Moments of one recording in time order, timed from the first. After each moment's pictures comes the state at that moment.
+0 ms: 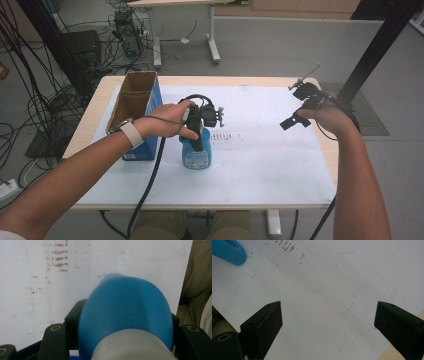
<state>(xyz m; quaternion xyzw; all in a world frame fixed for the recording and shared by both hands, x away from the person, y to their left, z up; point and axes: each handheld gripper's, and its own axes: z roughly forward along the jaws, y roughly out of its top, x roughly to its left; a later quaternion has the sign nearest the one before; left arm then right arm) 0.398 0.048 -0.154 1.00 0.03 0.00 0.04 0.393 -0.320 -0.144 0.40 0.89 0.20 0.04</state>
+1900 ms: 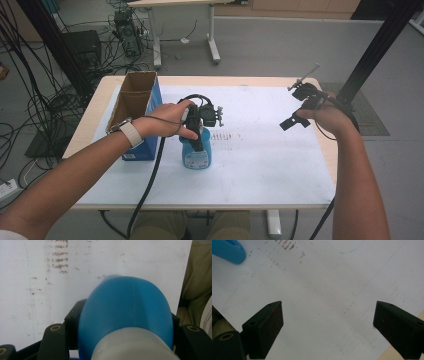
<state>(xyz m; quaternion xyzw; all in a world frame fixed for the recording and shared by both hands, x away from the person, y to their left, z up) 0.398 0.052 -0.154 1.00 0.04 0.00 0.05 0.395 -0.316 -0.145 0.40 0.90 0.19 0.04</state>
